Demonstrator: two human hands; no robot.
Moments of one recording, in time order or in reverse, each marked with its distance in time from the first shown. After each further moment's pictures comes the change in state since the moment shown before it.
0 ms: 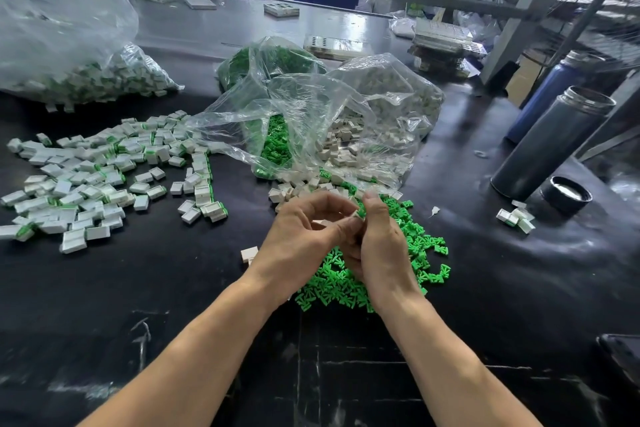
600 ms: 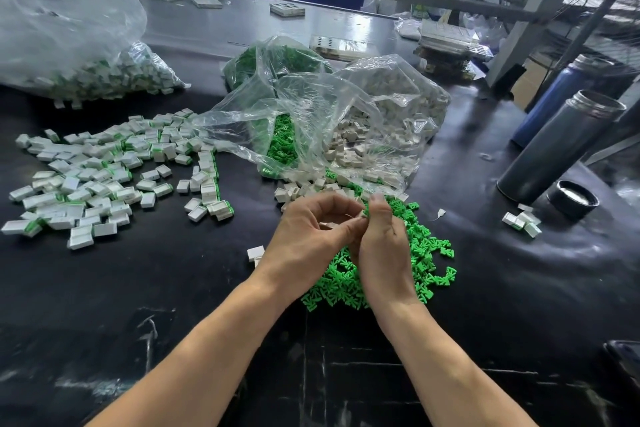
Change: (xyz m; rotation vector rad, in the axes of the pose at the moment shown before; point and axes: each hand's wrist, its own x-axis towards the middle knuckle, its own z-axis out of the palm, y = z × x) left_hand 0.001 -0.005 -0.001 0.084 0.048 0.003; right_hand 0.003 0.005 0.011 -0.104 0.183 -0.121
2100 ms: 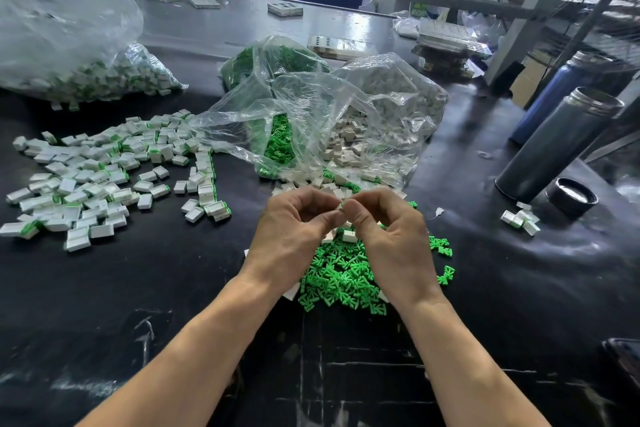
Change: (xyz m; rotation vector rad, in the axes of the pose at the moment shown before) left_hand 0.002 0.004 -0.008 0.092 0.137 -0.015; right_hand 0.013 0.006 -0.028 -0.146 -0.126 -0.310
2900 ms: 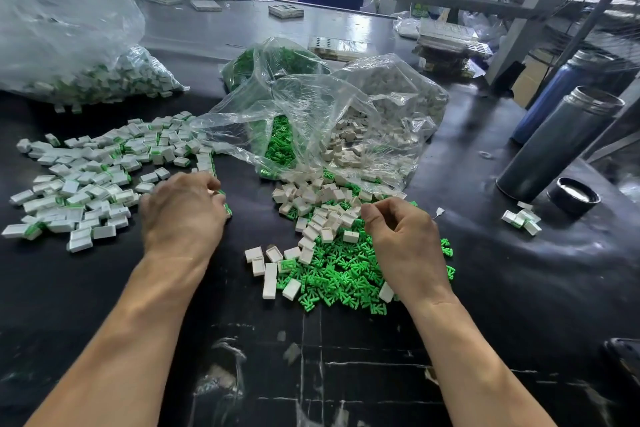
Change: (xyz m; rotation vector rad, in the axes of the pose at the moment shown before) left_hand 0.026 -0.009 -0.094 1.093 0.466 -0.151; right_hand 0.002 0.005 -0.015 -0.301 0.074 0.159
